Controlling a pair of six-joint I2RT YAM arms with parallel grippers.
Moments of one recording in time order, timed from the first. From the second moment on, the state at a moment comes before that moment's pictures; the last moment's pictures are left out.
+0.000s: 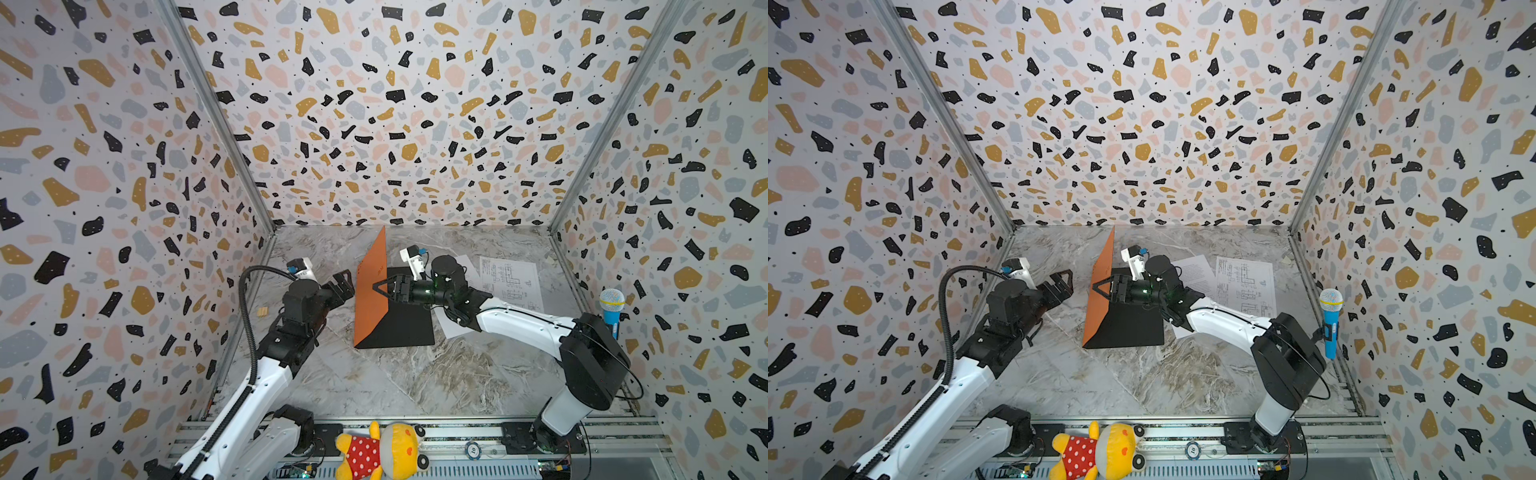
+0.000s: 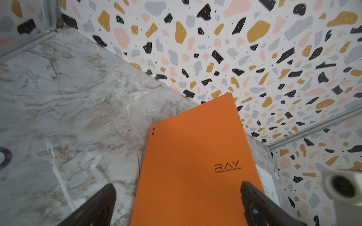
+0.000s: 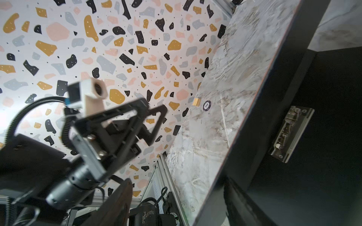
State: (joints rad) left arm -0.27 0.89 0.77 -0.21 -0.12 -0.64; right arm 0.82 1.70 1.17 0.31 -0.53 0.88
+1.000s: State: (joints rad) left arm -0.10 1.06 1.21 -0.54 -0.07 -0.53; right arm 0.92 2.14 1.63 0.30 -0.62 0.92
